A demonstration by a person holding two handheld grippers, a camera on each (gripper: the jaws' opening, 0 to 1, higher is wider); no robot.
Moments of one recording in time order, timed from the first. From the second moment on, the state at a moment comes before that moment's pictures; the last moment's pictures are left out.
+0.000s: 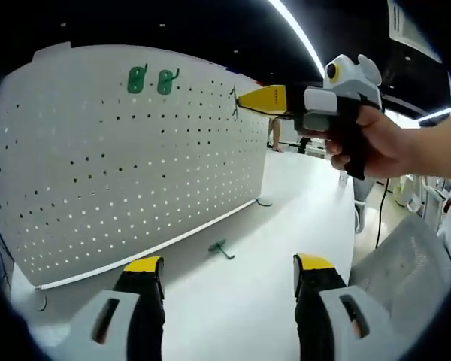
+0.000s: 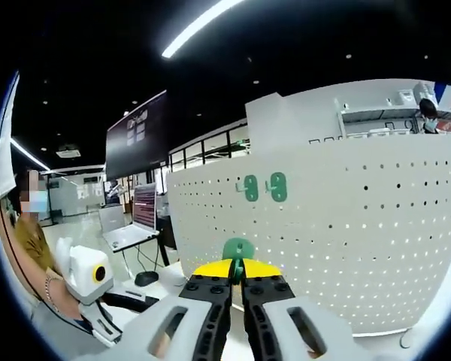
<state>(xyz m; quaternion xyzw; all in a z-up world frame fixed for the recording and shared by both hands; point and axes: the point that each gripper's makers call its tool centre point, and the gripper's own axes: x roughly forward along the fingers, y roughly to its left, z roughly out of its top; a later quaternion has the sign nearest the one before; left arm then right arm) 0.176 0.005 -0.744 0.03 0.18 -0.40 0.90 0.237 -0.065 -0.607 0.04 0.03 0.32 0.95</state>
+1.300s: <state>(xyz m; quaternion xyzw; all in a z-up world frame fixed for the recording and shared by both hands) 0.158 0.021 -0.787 0.03 0.23 -0.40 0.89 0.313 -0.091 -0.578 -0.03 0.01 0.19 0.98</state>
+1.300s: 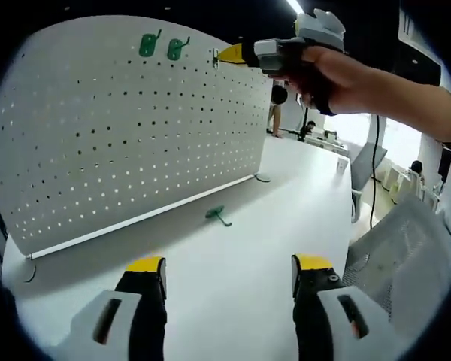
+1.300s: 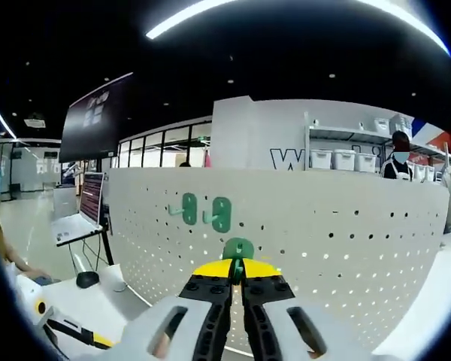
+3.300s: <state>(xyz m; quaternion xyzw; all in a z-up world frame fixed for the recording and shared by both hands) 0.155 0.029 -0.800 0.01 0.25 -0.39 0.89 0.366 -0.096 -0.557 -0.04 -0.04 0.05 1.00</state>
